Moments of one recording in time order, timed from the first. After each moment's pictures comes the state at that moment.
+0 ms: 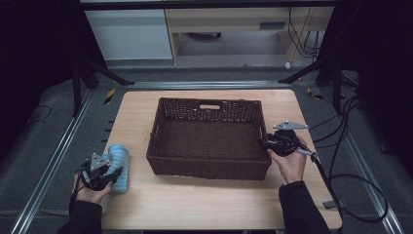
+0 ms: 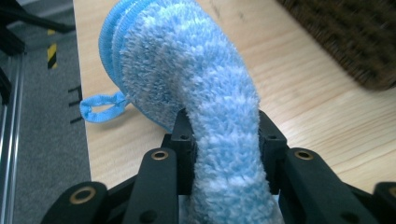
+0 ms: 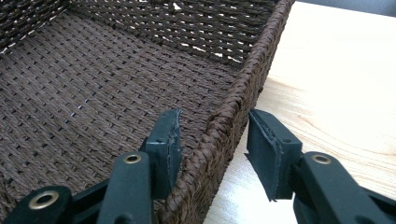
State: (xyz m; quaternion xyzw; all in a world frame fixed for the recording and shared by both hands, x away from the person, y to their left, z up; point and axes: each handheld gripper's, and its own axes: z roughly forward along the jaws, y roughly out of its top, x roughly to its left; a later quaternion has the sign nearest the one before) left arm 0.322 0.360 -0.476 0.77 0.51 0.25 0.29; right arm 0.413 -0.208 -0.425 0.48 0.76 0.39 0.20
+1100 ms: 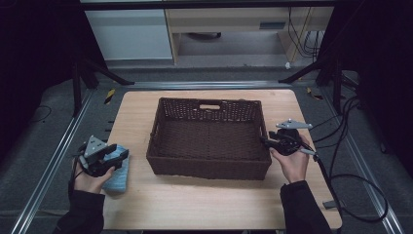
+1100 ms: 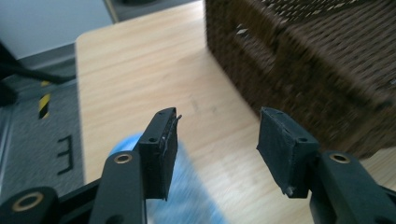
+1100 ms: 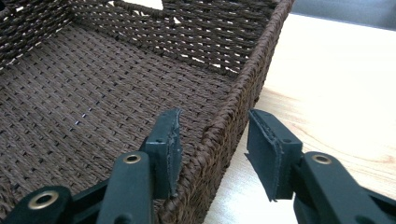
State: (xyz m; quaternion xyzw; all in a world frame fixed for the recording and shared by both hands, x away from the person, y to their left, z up) left arm 0.339 0.335 -0.409 0.75 0.47 0.28 0.37; right arm 0.410 -0.212 -0.416 0.47 0.75 0.40 0.21
